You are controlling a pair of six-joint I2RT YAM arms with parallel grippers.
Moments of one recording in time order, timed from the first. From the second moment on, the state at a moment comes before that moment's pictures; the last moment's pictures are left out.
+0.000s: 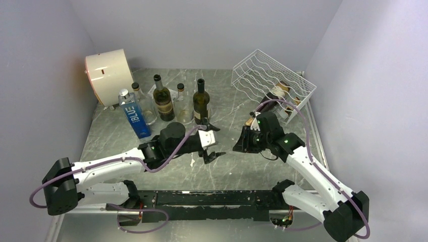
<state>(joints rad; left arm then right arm) -1.03 1.14 0.73 0.27 0.26 0.26 0.52 0.95 0.76 -0.65 -0.27 0.56</state>
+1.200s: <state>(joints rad) -1.22 1.46 0.82 0.21 -0.16 0.47 0.51 0.84 0.79 -0.72 -0.43 0.45</state>
